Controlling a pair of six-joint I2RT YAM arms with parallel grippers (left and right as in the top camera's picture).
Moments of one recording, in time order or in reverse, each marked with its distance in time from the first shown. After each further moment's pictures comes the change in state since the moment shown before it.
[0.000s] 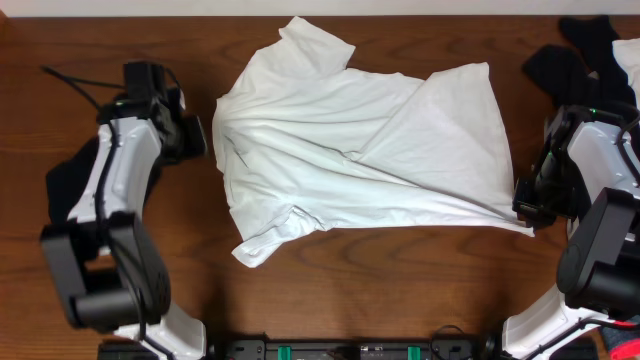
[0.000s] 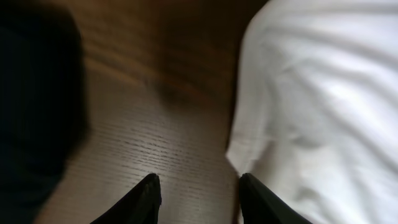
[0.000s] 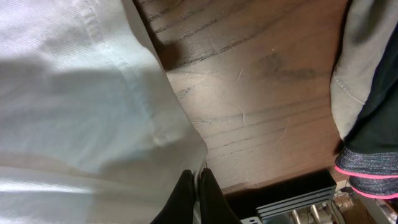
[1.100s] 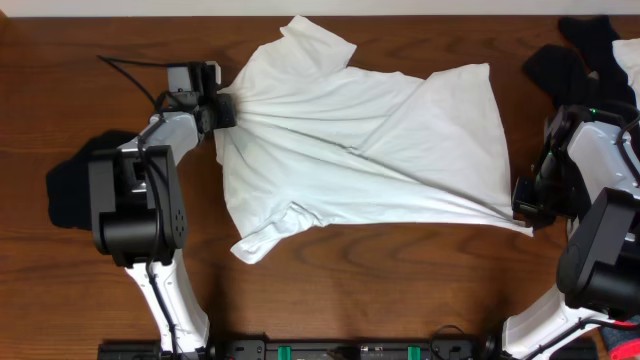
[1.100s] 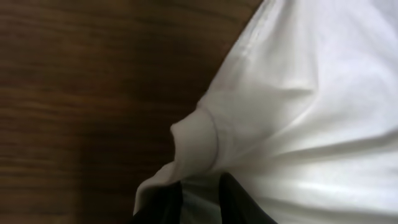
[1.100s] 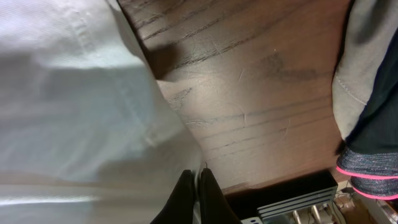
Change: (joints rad) left arm -0.074 0.333 0.019 0.671 0.099 0.057; right arm 0.000 0.000 0.000 0.000 -0.003 0.000
